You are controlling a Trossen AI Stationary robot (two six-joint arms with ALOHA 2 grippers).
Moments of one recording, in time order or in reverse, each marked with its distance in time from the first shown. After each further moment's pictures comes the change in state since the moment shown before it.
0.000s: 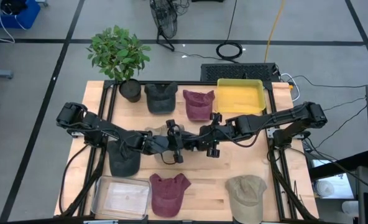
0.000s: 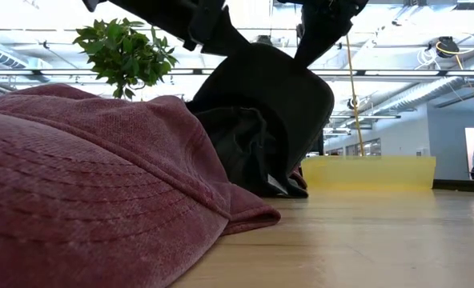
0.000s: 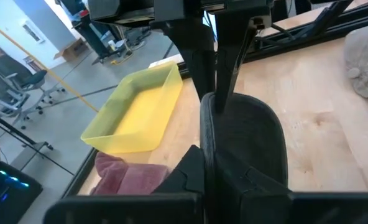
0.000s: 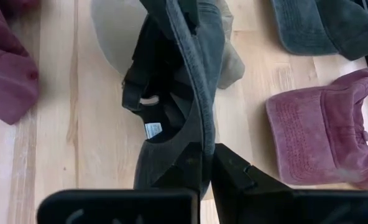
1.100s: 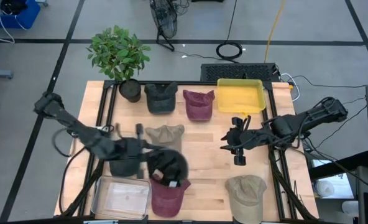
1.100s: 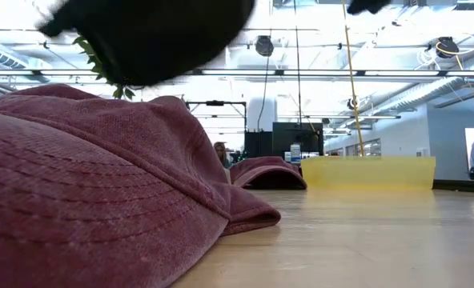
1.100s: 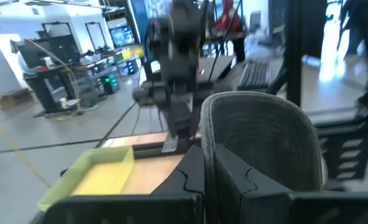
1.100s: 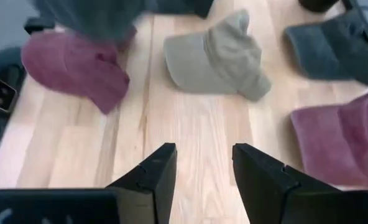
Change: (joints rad) left arm -0.348 -0.463 -0.001 -0.136 -0.077 -0.095; right arm 0.187 -0.386 -0.195 0.010 0.006 0.099
